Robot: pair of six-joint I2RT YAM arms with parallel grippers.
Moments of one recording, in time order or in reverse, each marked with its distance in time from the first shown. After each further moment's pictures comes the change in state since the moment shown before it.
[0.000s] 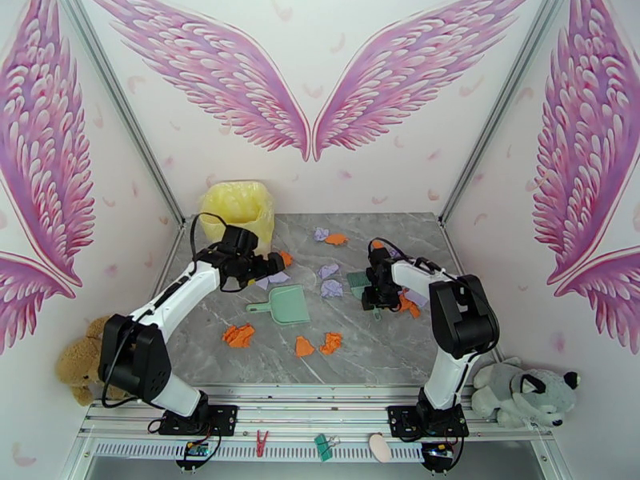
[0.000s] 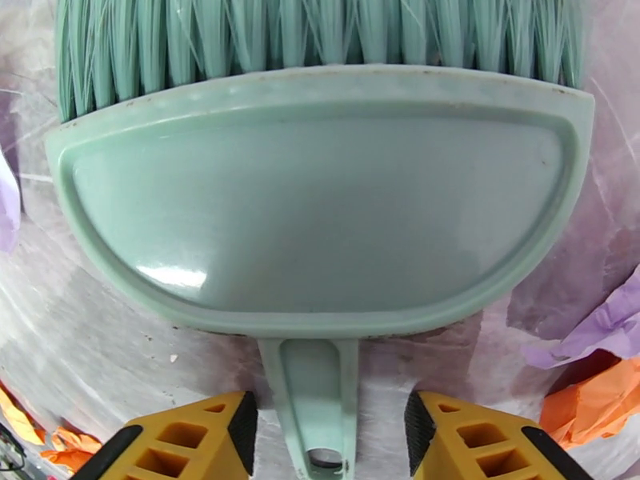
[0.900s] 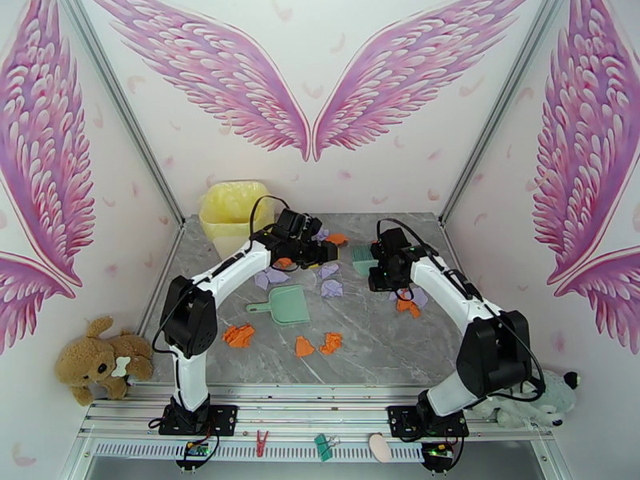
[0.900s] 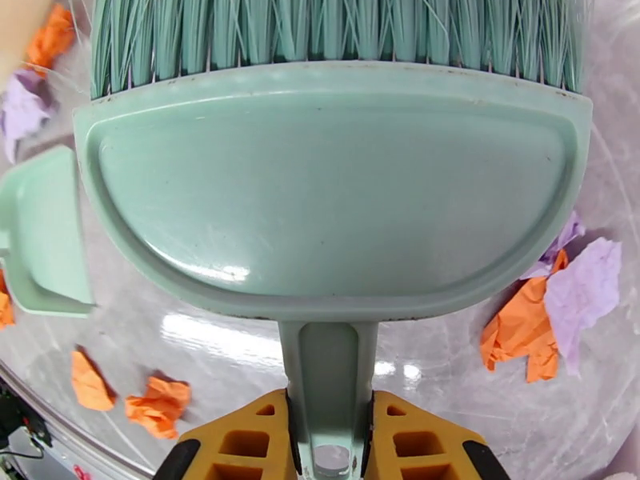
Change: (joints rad) left arm -0.223 0.405 0.444 0.142 0.308 -0.064; right arm 0.016 -0.298 0.126 -0.134 -0.050 0.013
